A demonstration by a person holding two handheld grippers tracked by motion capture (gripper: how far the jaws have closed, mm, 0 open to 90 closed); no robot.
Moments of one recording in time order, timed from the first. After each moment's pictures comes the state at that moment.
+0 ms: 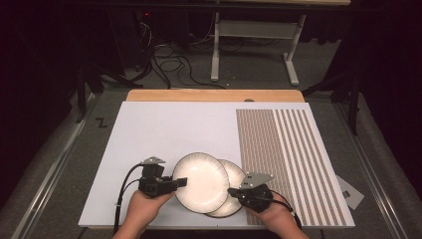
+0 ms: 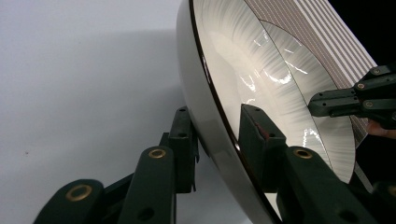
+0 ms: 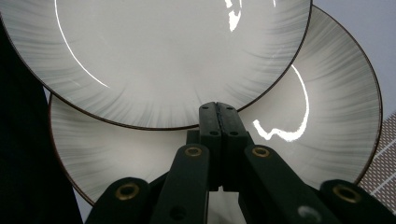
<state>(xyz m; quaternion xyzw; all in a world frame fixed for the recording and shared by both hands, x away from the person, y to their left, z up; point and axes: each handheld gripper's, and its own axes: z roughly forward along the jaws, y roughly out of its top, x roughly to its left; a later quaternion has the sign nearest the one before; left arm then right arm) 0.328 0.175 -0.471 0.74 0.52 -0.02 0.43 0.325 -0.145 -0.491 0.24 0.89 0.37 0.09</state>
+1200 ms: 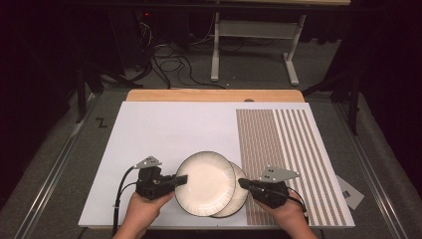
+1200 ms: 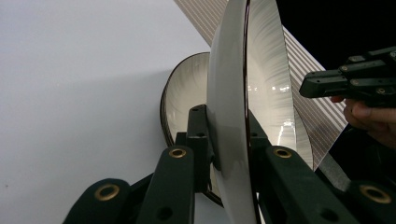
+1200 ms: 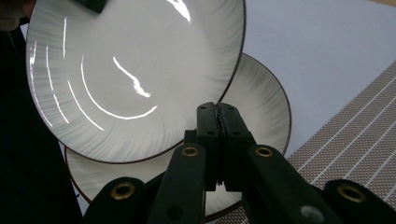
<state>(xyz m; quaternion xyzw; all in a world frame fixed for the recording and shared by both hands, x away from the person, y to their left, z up) 0.311 0.174 -0.452 0.73 0.48 0.01 0.49 0.325 -0.180 -0.465 0.28 0.84 0.46 0.11</state>
